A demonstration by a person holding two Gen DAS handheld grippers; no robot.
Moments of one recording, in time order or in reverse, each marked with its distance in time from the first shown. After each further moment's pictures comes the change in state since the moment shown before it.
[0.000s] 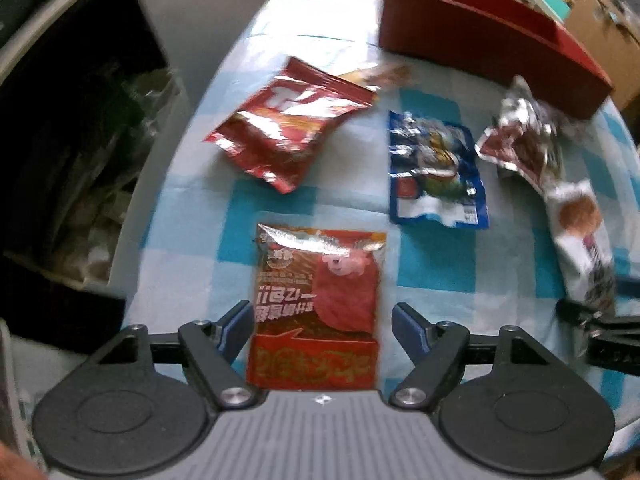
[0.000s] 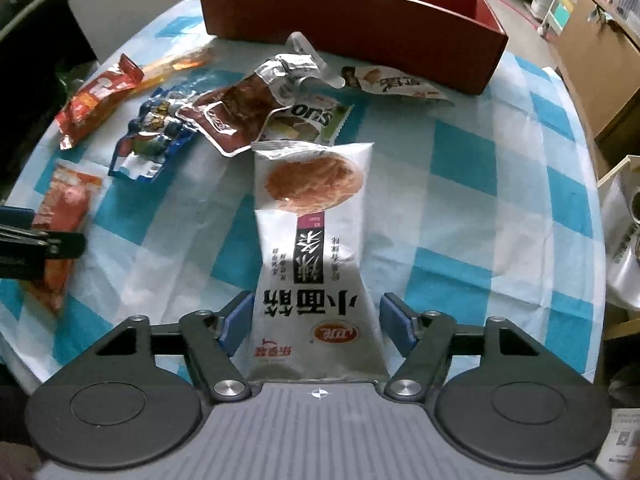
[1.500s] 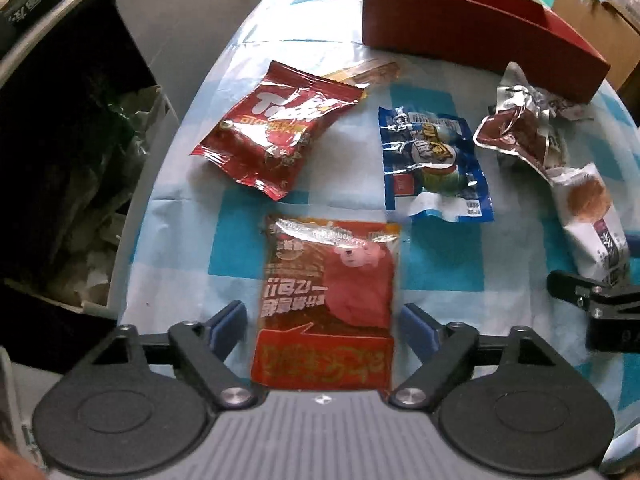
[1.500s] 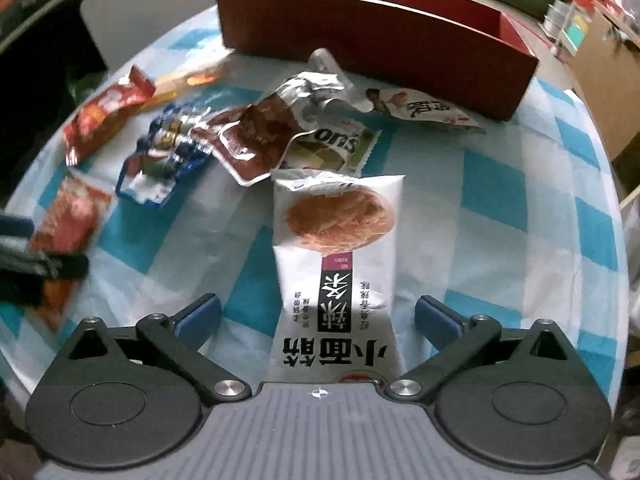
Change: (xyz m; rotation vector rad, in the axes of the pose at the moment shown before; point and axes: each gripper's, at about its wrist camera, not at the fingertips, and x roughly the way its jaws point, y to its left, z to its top) left arm 0.015 -0.015 -0.005 0.085 -0.044 0.043; right arm 0.011 0.002 0.006 -0.010 -0.100 0.049
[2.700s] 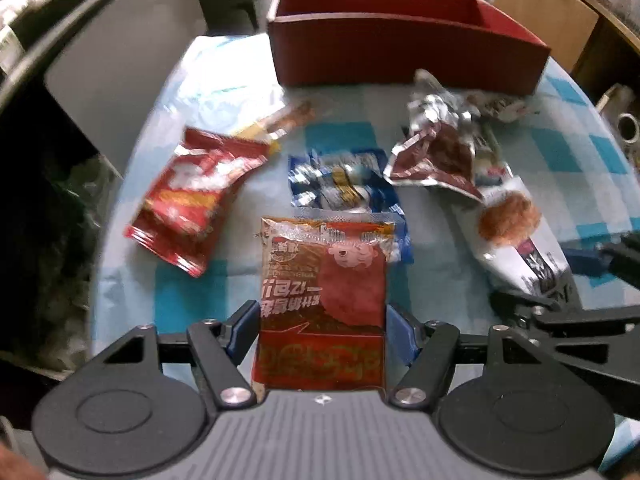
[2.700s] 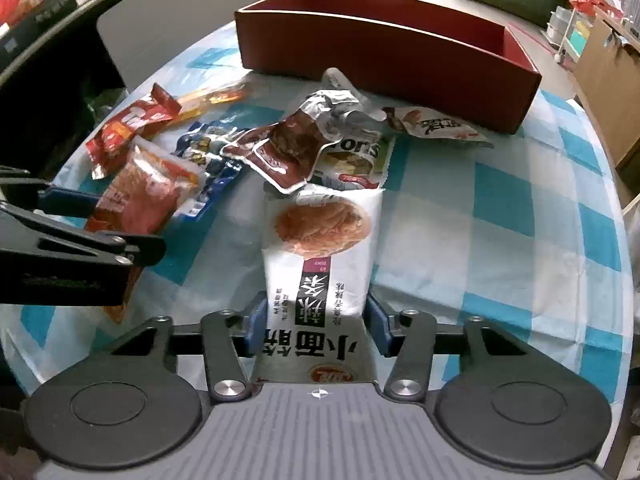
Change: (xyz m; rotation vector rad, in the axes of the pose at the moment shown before) left arm -0.007 -0.040 0.020 0.163 -0.044 -0.070; right arm -0.010 0.009 -0.005 -0.008 -0.040 0.024
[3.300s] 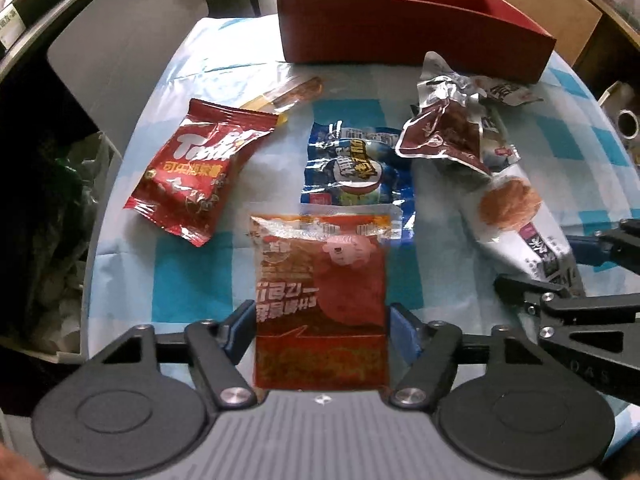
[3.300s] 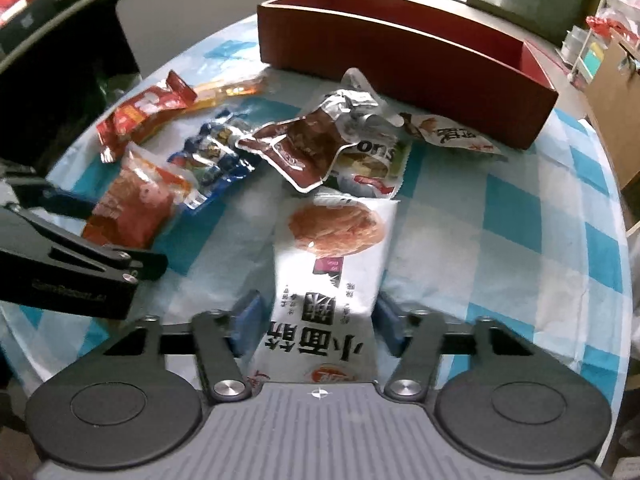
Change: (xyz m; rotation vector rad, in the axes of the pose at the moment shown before) left arm 0.002 0.008 -0.010 -0.020 0.024 -0.008; right arm -0.001 0.006 0.000 -0.063 0.000 0.027
